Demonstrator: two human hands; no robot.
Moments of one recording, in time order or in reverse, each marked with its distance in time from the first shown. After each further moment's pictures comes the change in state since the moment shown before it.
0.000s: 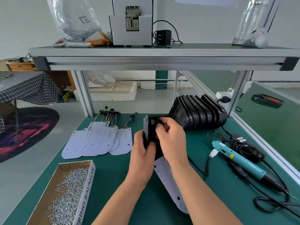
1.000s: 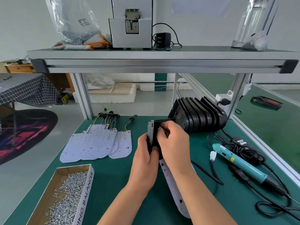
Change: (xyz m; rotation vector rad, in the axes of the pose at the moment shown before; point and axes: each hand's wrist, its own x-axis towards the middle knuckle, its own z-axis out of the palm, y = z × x) left_hand -0.003 -0.008 0.003 0.098 -0.062 -0.008; right_hand -0.003 -0.001 -0.005 -0.175 0.049 -0.126
